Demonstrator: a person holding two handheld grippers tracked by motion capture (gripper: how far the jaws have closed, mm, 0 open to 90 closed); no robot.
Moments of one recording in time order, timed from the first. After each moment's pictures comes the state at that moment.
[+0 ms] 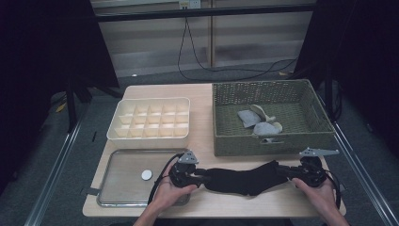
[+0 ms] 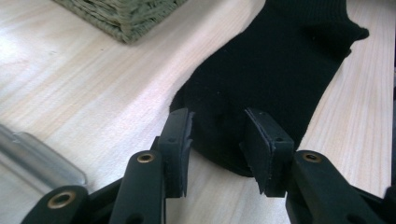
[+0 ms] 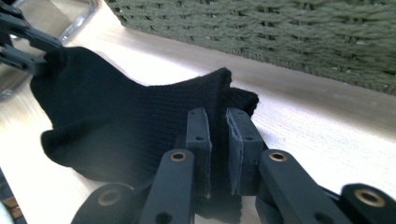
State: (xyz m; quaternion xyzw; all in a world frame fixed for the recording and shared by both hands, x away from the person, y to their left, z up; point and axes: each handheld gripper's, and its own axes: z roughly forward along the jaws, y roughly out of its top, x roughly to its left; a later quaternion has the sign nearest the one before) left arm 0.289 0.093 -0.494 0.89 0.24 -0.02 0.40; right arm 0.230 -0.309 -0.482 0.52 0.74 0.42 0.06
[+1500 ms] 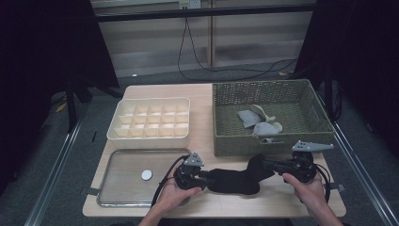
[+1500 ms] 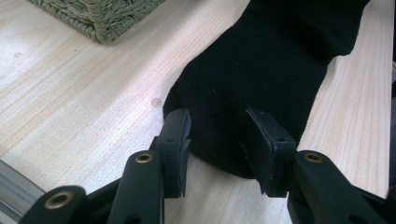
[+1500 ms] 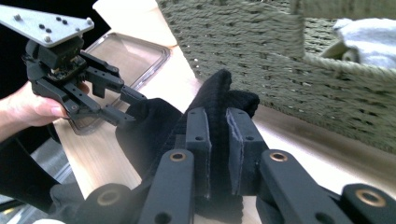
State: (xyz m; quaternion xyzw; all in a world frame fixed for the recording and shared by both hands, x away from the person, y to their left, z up) left arm 0.285 0.081 -0.496 0.89 0.23 -0.02 0.39; right arm 0.235 -0.271 -0.448 0.46 0.74 0.49 0.04
